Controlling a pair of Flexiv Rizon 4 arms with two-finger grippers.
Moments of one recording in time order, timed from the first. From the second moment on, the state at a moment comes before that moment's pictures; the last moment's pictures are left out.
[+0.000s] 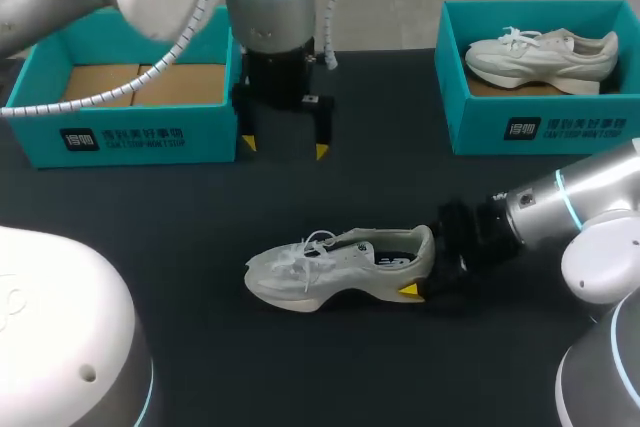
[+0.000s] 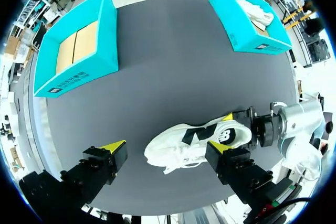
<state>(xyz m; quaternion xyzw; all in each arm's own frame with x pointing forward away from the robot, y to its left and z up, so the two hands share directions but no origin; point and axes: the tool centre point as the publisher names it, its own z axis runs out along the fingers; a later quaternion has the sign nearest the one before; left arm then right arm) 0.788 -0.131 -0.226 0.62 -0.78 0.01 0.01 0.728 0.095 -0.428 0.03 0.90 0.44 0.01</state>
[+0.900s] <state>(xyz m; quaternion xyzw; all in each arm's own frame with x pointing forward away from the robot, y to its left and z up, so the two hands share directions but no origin) 0.725 -0.223 -0.318 0.58 -0.81 0.00 0.04 0.728 0.095 -0.428 0.03 0.90 0.44 0.01</state>
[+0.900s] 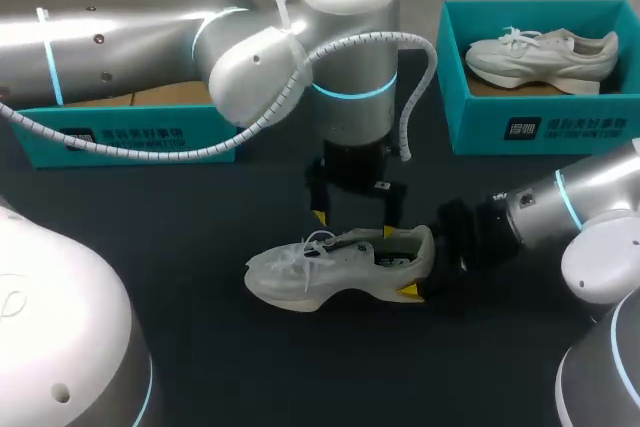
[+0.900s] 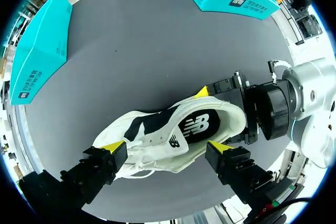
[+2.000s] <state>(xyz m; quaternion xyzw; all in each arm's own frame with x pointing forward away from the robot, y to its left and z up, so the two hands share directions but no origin) 0.735 -0.223 -0.370 0.58 -0.81 -0.06 -0.02 0.728 0.095 -0.428 0.03 0.90 0.44 0.01</state>
